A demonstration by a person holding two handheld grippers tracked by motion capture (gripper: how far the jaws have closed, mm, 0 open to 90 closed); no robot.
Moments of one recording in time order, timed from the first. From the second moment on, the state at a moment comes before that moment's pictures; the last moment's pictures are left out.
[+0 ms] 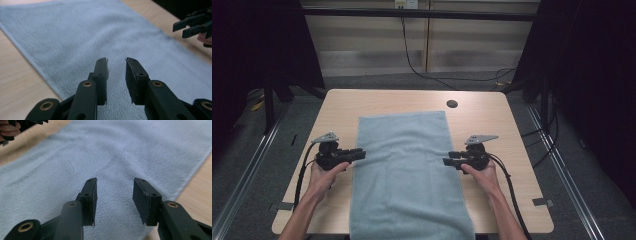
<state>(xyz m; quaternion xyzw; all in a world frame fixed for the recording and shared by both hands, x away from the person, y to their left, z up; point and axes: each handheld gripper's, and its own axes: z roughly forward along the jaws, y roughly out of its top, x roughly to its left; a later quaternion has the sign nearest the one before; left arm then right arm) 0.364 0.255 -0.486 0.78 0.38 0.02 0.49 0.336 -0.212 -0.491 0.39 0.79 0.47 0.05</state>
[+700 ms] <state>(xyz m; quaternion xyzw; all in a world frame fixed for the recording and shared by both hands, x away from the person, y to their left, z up) 0.349 0.231 -0.510 0.83 0.35 0.03 0.44 0.296 -0.210 -0.504 0.37 0.84 0.40 0.06</state>
